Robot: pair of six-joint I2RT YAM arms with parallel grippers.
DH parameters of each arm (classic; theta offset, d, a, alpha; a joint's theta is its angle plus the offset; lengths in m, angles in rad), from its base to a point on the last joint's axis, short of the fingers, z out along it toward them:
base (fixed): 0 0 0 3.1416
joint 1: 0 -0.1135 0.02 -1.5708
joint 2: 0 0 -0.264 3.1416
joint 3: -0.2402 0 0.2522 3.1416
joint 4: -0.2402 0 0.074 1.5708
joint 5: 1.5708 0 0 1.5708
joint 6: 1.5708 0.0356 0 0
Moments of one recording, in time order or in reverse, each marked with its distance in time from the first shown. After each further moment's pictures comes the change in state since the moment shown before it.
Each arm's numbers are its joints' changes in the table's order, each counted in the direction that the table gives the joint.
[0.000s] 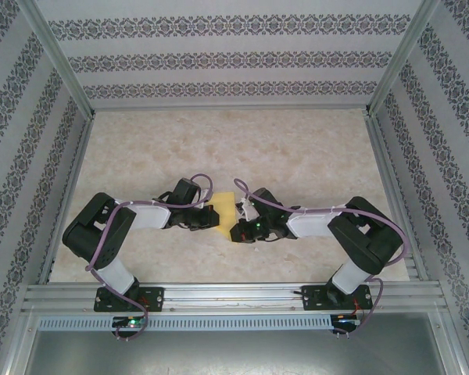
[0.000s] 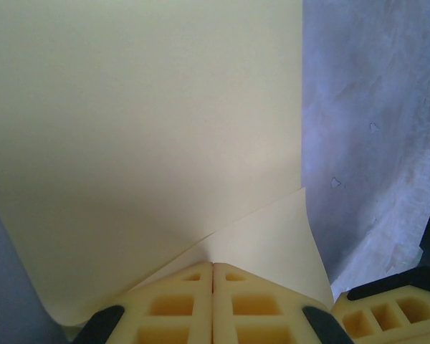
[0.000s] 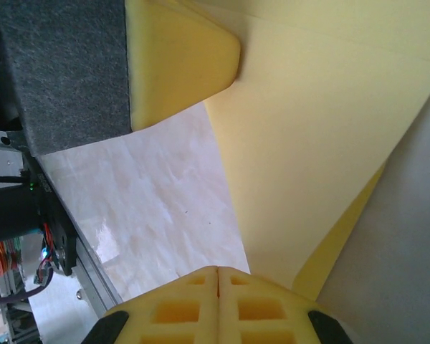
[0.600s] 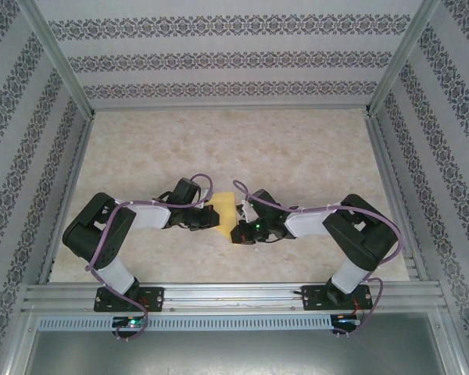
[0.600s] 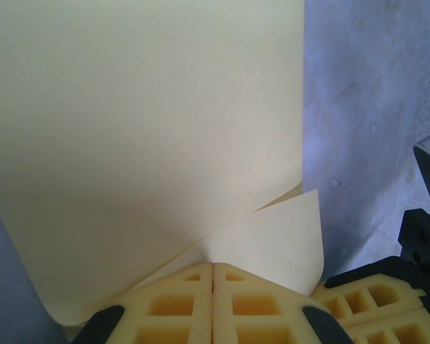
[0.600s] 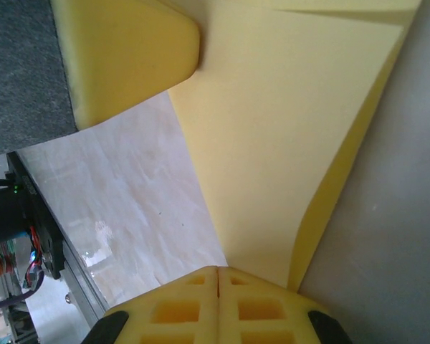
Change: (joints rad) left arm 0.000 0.000 -0.002 -0.003 0.000 0.000; right arm 0.000 -0.040 0.000 0.004 0.004 0.007
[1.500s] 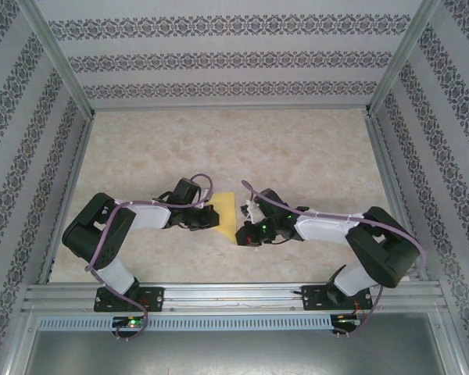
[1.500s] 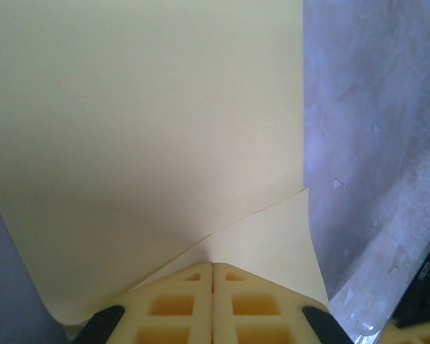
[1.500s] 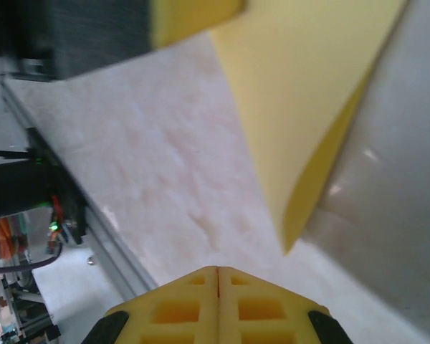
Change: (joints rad) left arm 0.000 0.004 -0.002 -0.008 -0.013 0.000; right arm 0.005 0.194 0.018 -0.173 -0.024 -0.020
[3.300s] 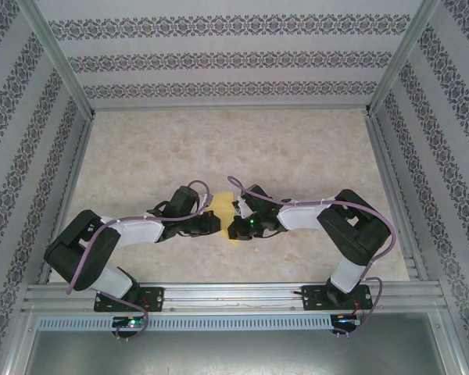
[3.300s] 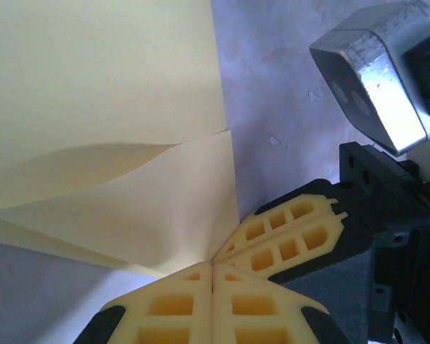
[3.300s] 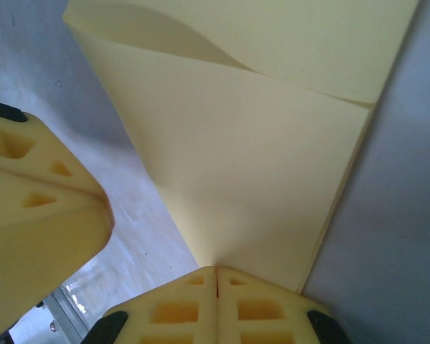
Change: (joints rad) left arm 0.089 0.162 0.121 0.101 -0.039 -0.106; right arm -0.019 -0.254 -0.142 0.014 0.099 0.004
